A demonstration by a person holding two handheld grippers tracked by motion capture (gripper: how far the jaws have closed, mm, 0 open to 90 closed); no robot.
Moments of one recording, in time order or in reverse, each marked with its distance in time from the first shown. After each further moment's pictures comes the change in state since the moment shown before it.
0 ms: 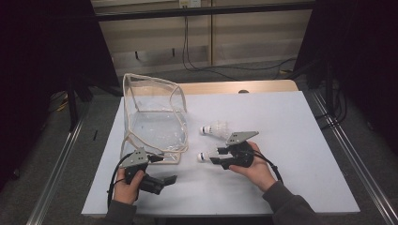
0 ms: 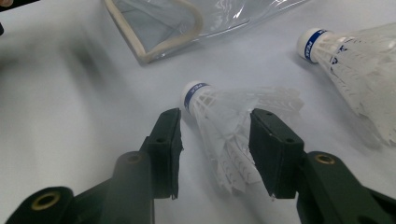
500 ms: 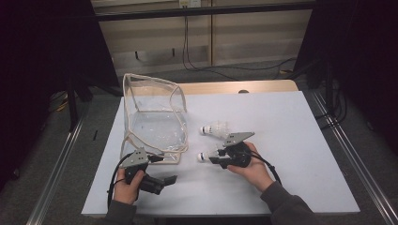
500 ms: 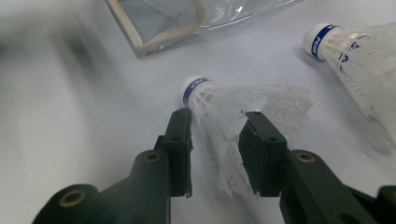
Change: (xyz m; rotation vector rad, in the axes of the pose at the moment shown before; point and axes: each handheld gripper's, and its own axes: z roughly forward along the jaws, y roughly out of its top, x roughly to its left) left arm 0.000 0.000 0.000 0.003 0.001 0.000; right arm 0.001 0.000 0.008 0.025 -0.009 -0.032
